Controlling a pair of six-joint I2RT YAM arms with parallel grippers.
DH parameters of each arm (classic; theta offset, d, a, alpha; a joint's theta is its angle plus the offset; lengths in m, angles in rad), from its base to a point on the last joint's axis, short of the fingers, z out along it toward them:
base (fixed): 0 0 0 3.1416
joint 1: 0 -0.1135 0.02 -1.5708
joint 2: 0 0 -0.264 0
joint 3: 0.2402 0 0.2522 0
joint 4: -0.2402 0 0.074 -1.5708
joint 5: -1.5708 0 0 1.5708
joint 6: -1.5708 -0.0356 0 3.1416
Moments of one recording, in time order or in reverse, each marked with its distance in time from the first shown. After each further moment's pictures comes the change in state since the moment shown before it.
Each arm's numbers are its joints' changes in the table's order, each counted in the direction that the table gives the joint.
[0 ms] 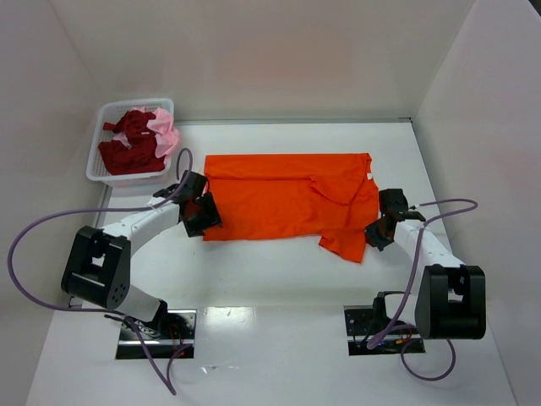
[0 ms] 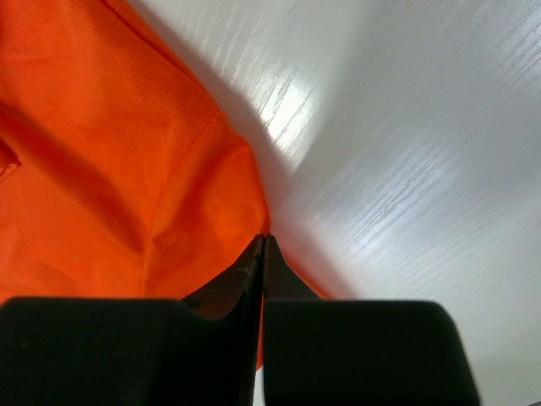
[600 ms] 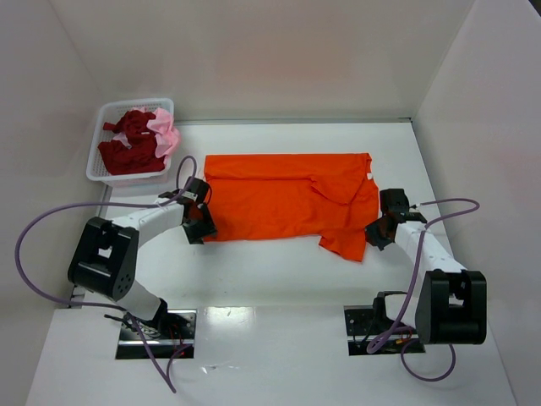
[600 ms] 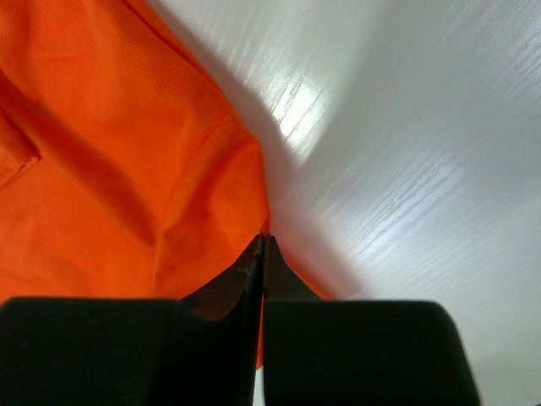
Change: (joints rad) left arm 0.005 -0.066 -0.039 -0.028 0.056 0.029; right arm 0.006 0.030 0.000 0.000 0.005 0.006
